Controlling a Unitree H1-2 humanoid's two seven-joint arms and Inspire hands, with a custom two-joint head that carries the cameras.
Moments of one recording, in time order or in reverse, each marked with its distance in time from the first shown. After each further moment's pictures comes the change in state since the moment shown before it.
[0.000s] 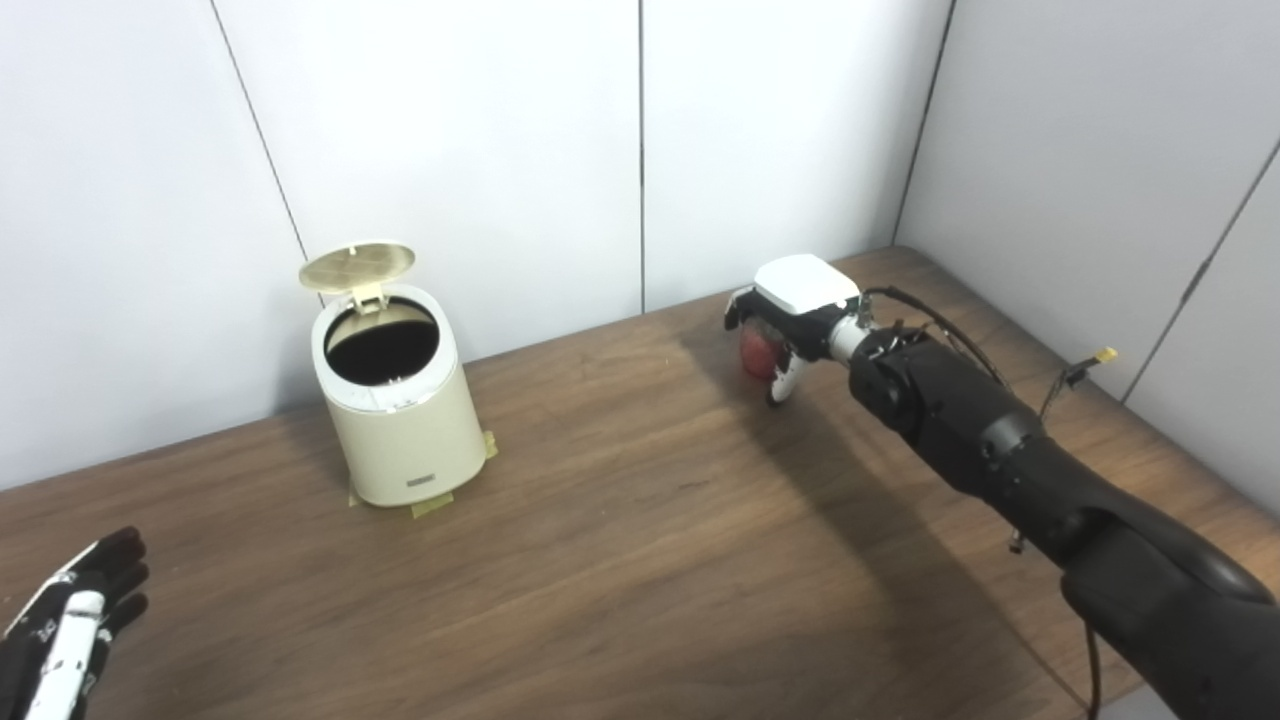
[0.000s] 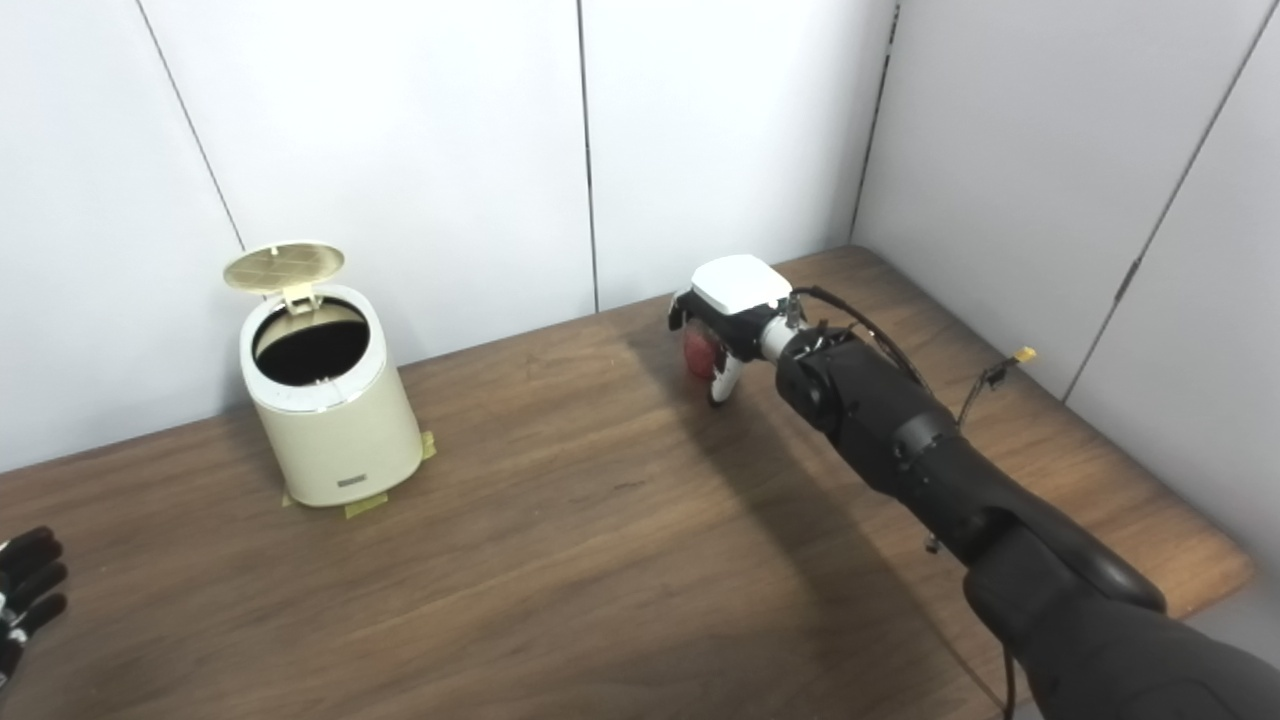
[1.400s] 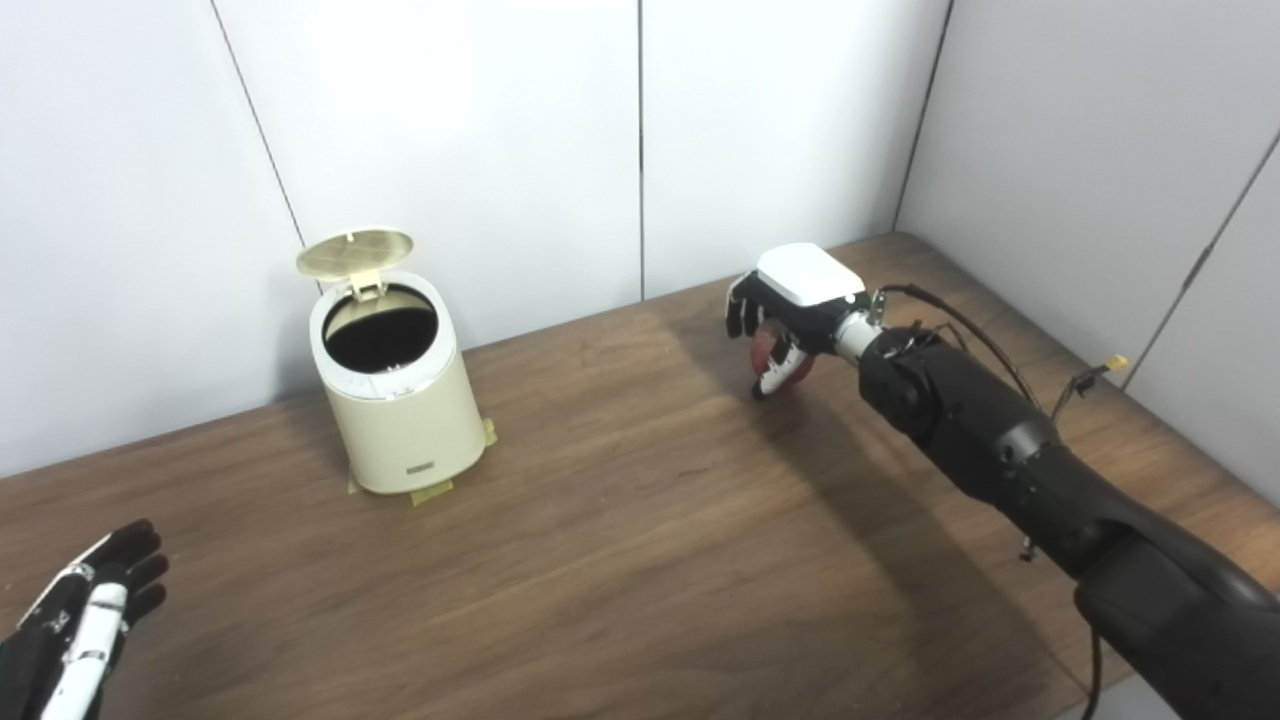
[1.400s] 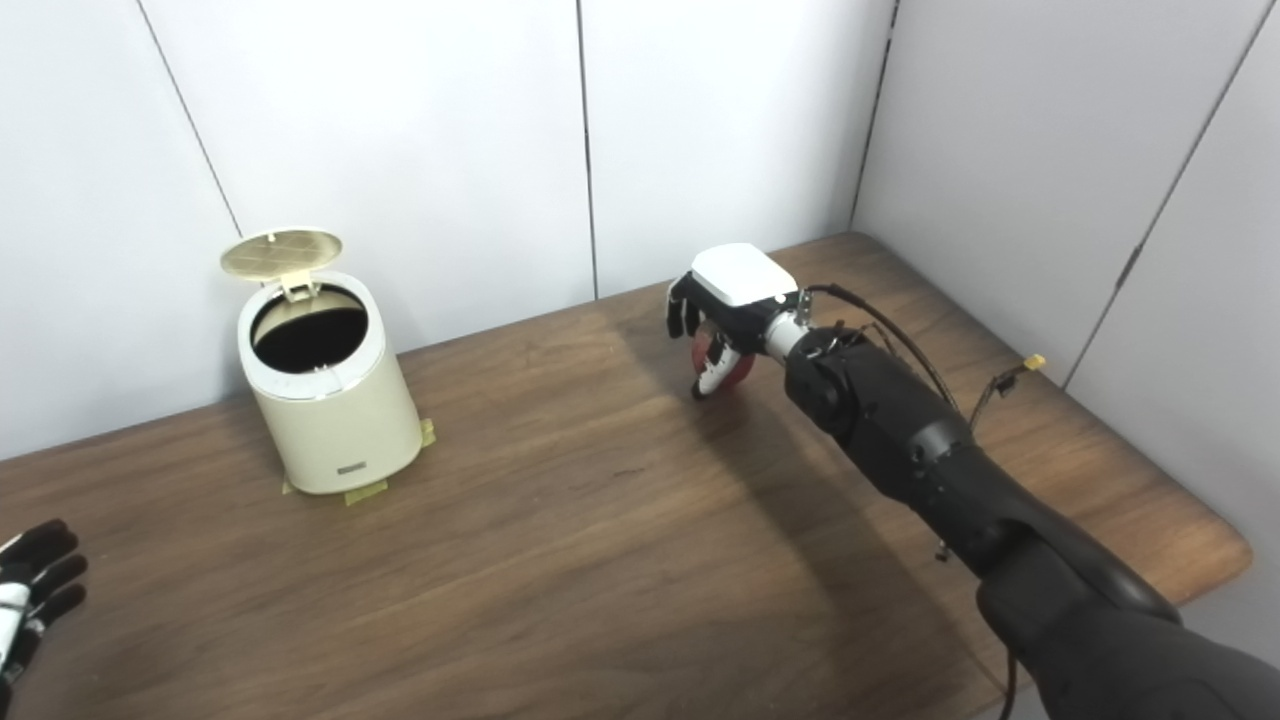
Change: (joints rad) left arm 0.011 -0.029 0.001 0.000 0.001 -0.002 0.011; right arm 0.059 0.008 -0.062 -0.086 0.070 -0.067 -0.072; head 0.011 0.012
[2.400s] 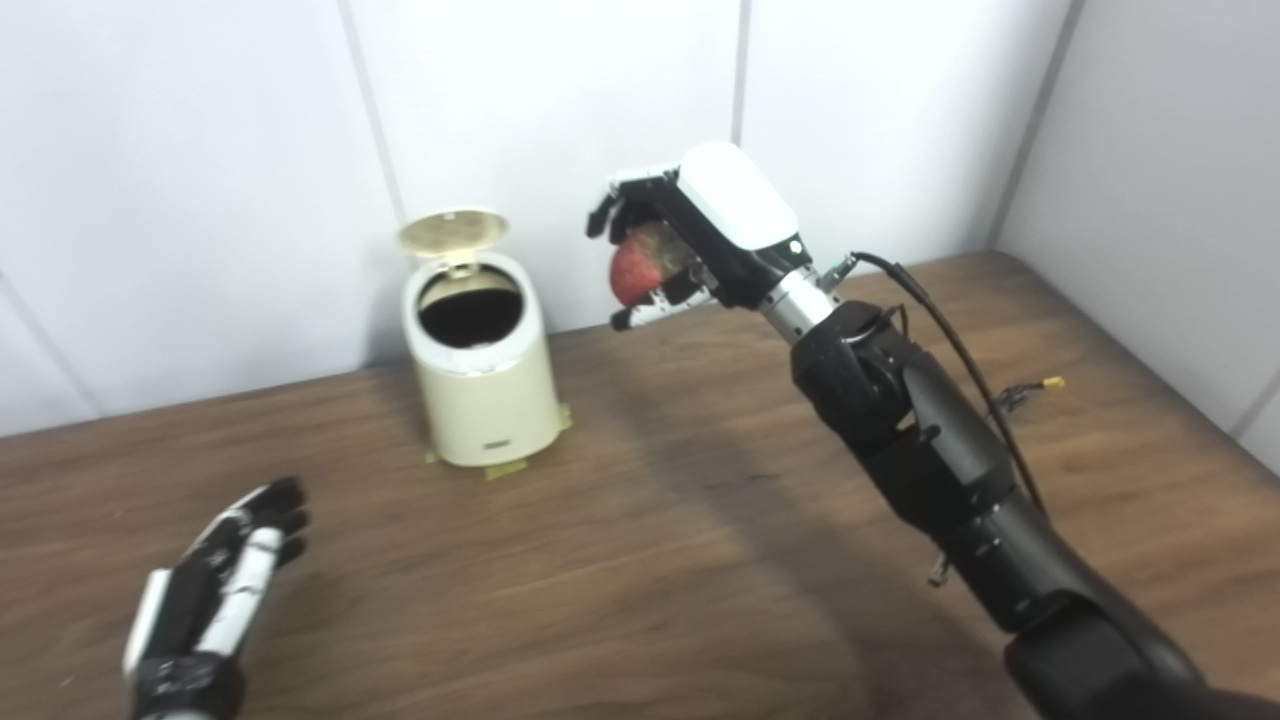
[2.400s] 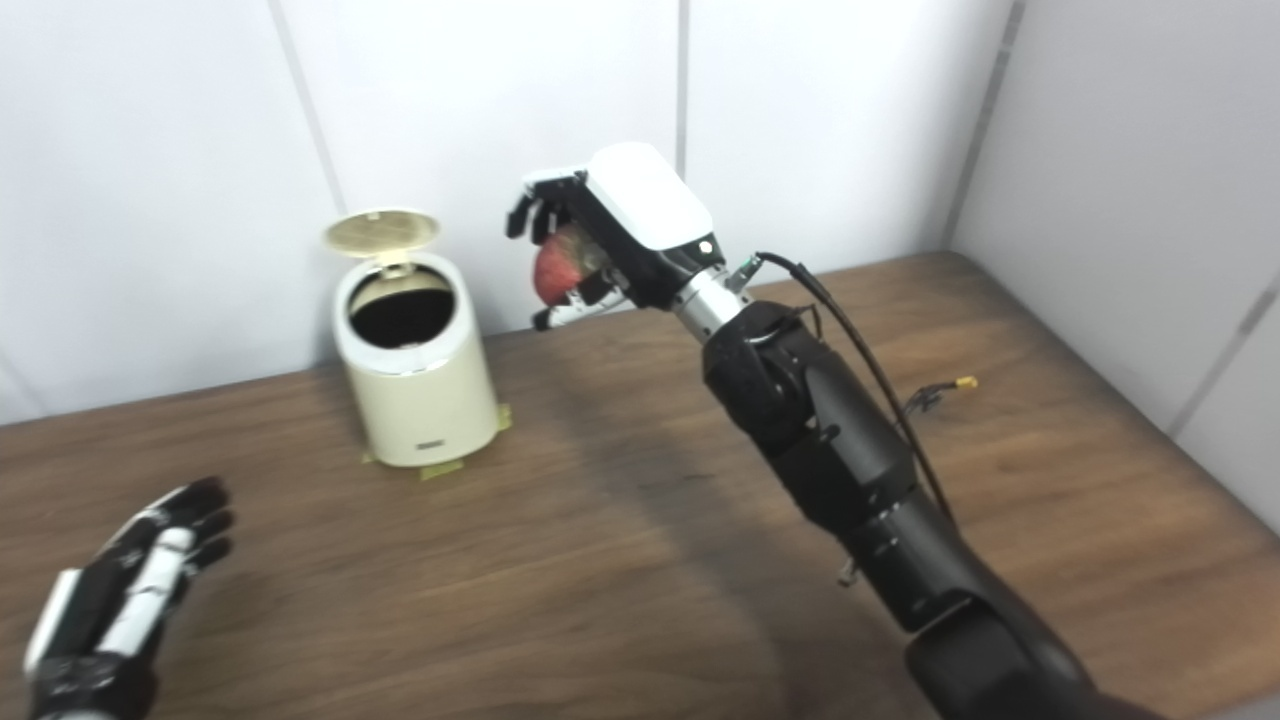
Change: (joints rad) left arm 0.026 -0.080 -0.045 0.013 0.044 -0.020 0.018; right arm -0.099 0.321 -0.050 -0.422 0.049 -0.070 -0.002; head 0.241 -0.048
